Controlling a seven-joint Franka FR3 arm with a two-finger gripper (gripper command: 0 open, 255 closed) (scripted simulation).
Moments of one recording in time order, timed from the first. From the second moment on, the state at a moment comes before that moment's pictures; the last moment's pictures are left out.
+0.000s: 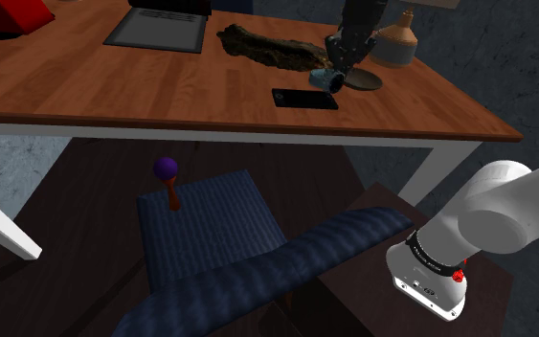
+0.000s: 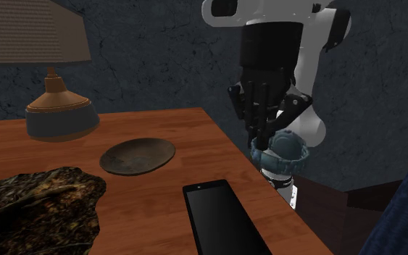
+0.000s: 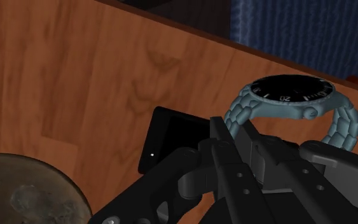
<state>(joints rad) 0.04 -0.45 0.11 -2.08 0.05 1.63 0.40</state>
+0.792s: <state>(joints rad) -0.05 -0.38 -0.07 -1.98 -0.02 1.60 0.17</state>
